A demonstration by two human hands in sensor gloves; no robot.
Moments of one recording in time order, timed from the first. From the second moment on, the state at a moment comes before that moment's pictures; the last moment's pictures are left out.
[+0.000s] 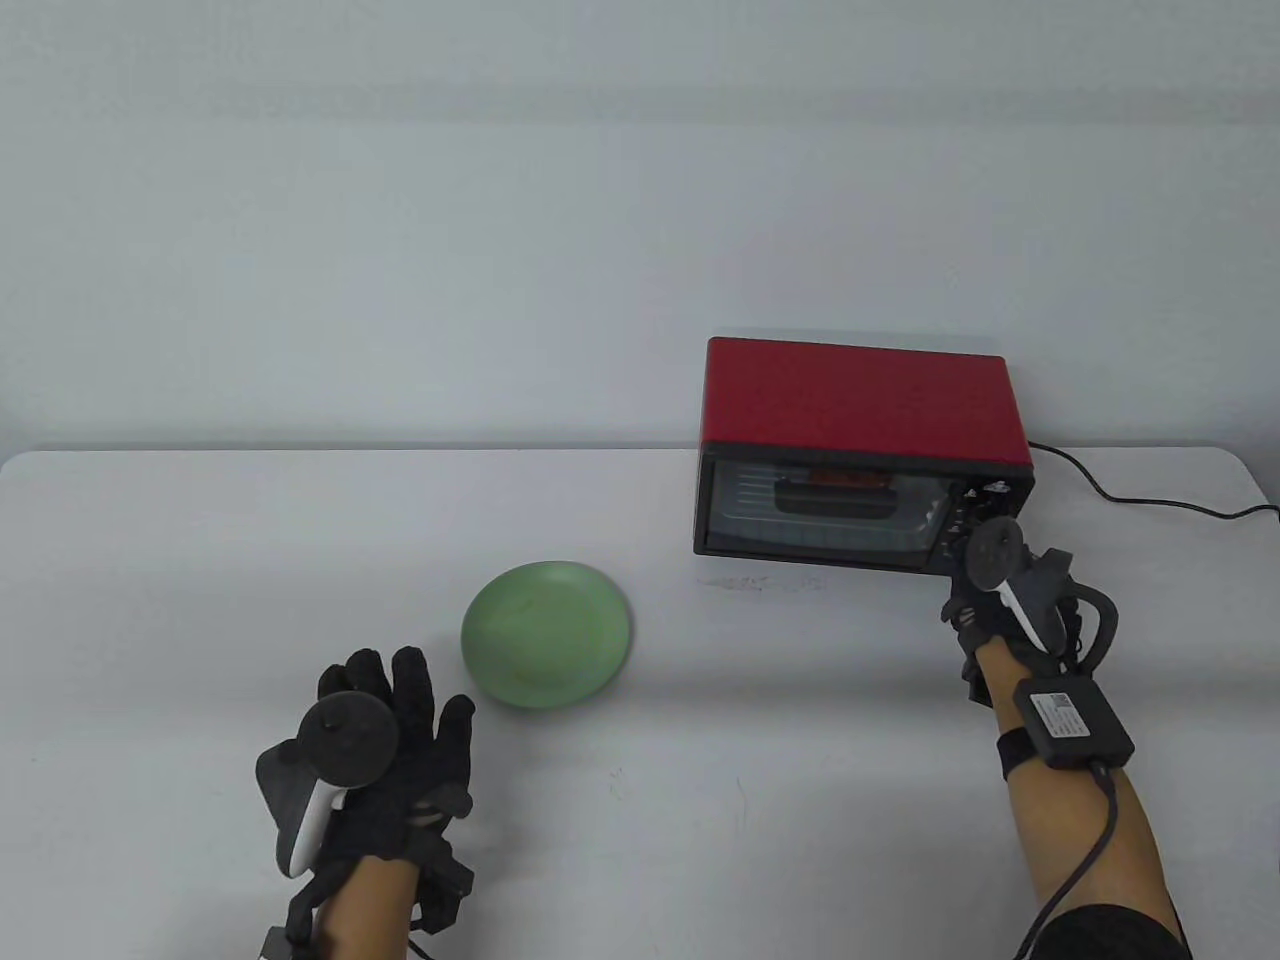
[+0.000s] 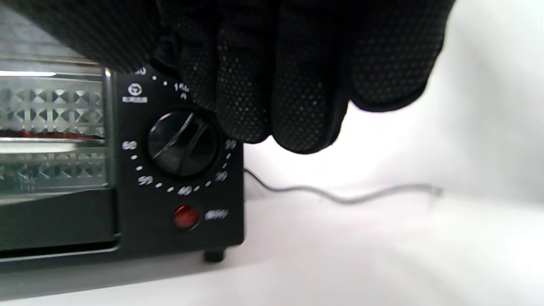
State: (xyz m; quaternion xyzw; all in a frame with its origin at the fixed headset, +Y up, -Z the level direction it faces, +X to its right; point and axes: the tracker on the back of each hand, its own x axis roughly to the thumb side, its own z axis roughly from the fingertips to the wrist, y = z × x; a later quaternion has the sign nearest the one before) left_hand -0.242 -0.688 -0.304 -0.02 0.09 0.32 0.94; right_hand 0.332 -0.688 -0.487 0.19 0.15 -0.97 0.05
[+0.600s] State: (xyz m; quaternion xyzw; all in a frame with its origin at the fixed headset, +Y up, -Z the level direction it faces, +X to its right) left_hand -0.243 -0.690 -0.305 -0.03 0.10 0.32 0.94; right_hand 0.322 -0.676 -0.497 0.20 0.17 -0.95 0.19
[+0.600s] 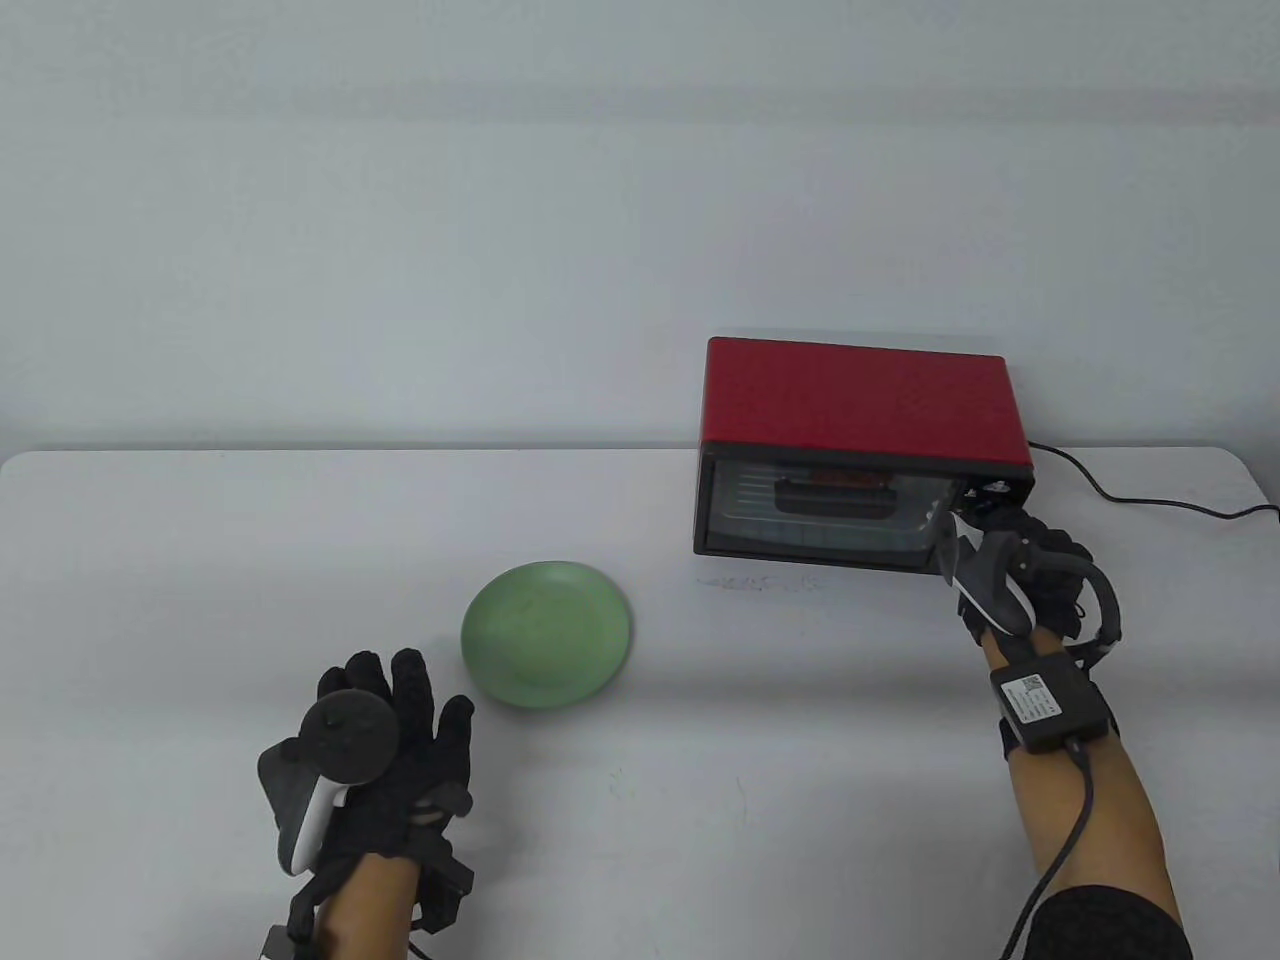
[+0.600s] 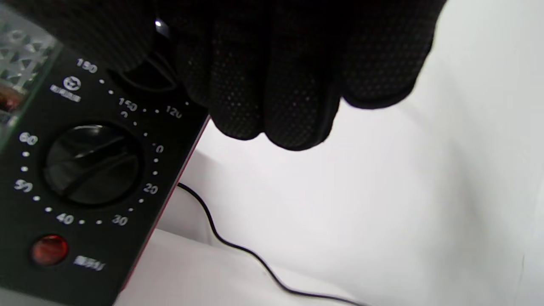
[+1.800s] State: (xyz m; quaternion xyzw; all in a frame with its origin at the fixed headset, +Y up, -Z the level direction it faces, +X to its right) left_hand -0.243 -0.692 -0.306 -0.04 0.11 0.32 0.94; right_hand 0.362 -0.733 -0.506 0.33 0.08 -0.91 -0.24
